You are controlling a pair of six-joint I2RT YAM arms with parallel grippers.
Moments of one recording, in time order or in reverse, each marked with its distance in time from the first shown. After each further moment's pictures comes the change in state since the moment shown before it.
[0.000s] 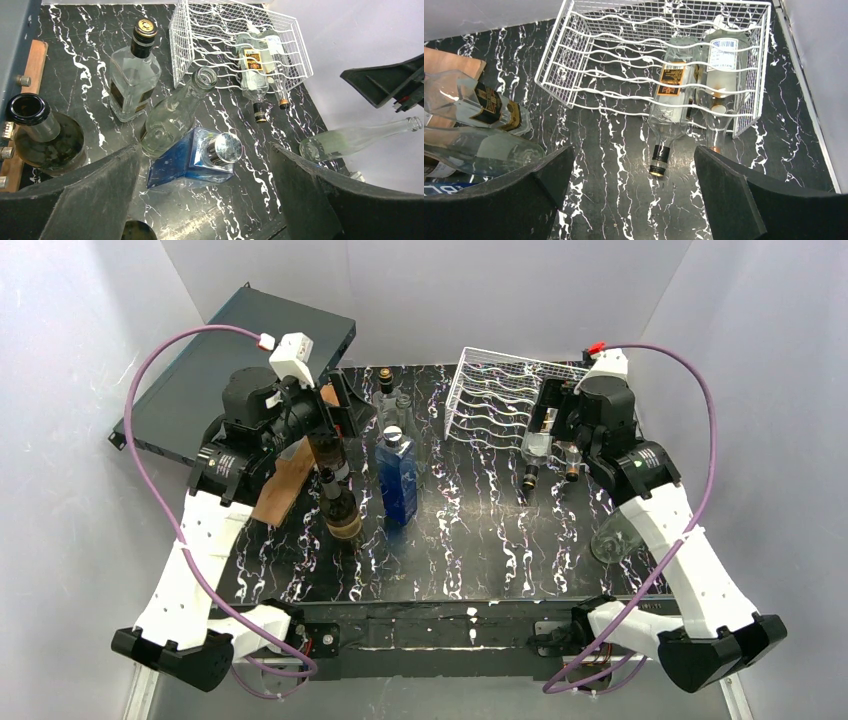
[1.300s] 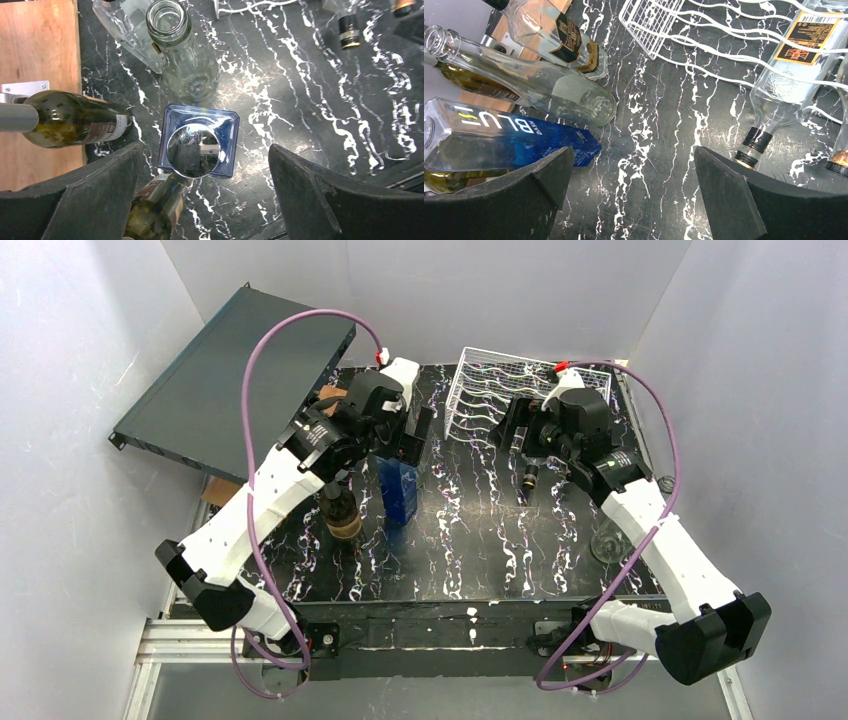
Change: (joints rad) left arm -0.433 0.315 0.236 -0.313 -0.516 0.160; right arm 0.000 0.043 -0.169 0.144 -0.408 0.112
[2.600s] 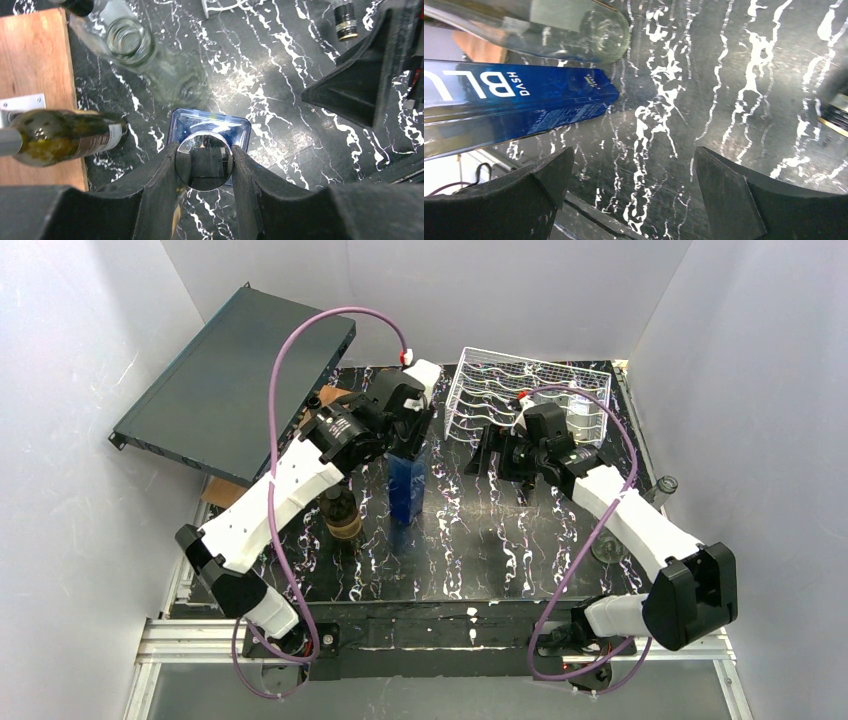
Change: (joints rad) left arm -0.050 0.087 0.059 -0.021 -0.021 0.034; right arm 0.043 0.164 -0.108 0.013 -0.196 0.118
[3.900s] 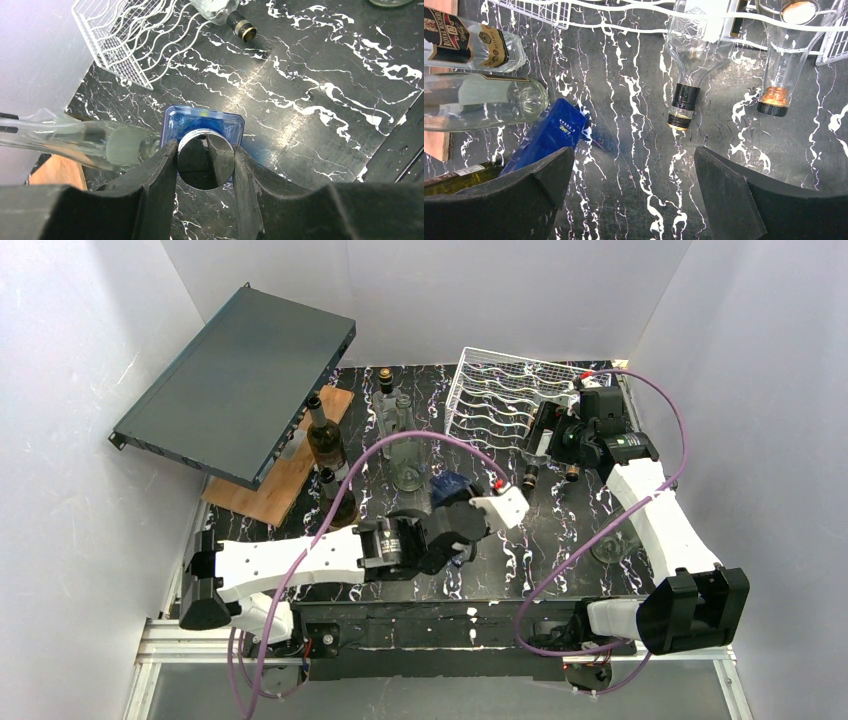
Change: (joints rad) left arm -0.534 -0.114 -0.499 0.608 -0.296 0.352; right arm -0.280 -0.044 0.110 -0.183 0.145 -0.125
